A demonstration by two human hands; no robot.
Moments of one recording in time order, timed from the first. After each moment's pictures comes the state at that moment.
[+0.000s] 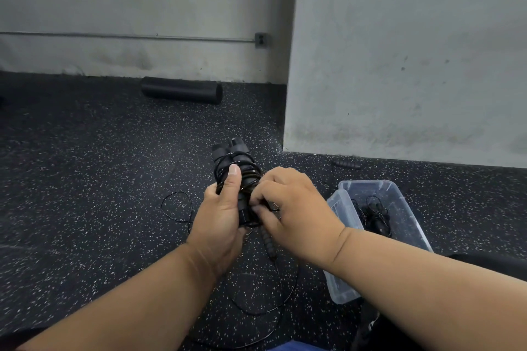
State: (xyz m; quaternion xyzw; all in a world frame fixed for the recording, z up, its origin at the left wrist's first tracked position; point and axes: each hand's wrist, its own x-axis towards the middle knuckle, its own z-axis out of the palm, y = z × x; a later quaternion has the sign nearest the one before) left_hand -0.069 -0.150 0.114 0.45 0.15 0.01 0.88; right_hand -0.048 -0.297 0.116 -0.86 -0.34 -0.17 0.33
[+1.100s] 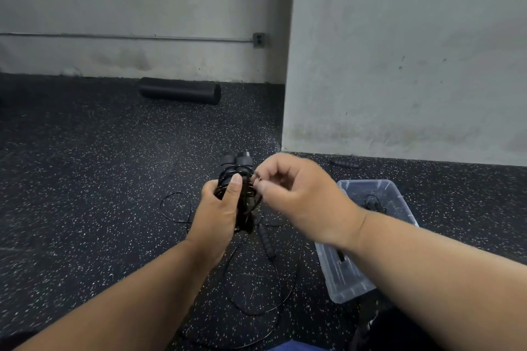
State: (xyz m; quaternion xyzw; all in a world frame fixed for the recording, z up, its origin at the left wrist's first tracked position) left_hand -0.063 -0.135 0.094 0.65 0.13 0.00 0.75; right_hand -0.058 -0.307 0.173 -0.77 -0.26 0.05 0.58
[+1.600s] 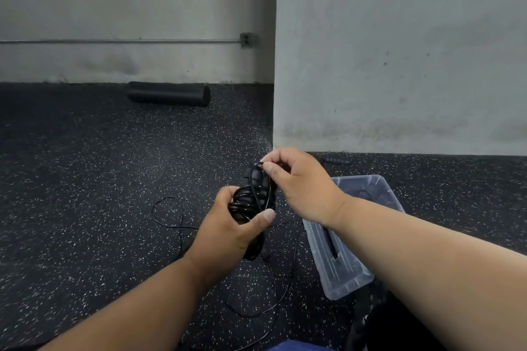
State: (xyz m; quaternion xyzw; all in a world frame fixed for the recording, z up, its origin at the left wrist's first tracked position) left_hand -0.081 -0.156 0.097 0.78 0.03 -0.04 0.63; right_hand -0.014 -0.329 0.139 -0.84 -0.16 -0.01 0.52
